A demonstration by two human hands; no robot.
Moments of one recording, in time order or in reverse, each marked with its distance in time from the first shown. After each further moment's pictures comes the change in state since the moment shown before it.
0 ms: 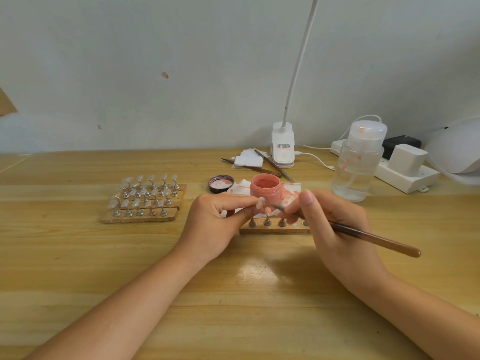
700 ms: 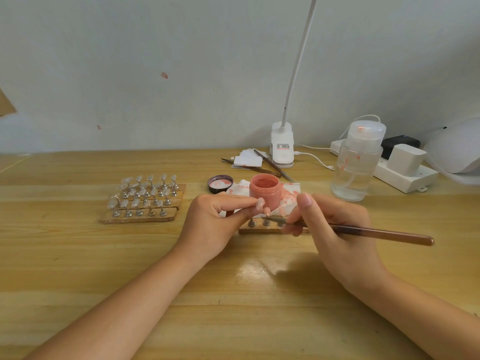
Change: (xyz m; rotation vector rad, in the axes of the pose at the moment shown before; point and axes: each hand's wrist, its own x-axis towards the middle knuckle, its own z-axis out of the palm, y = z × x) left_hand 0.001 -0.002 0.001 0.010 0.030 0.016; right_hand -0.001 -0.003 -0.001 0.026 -0.009 0.020
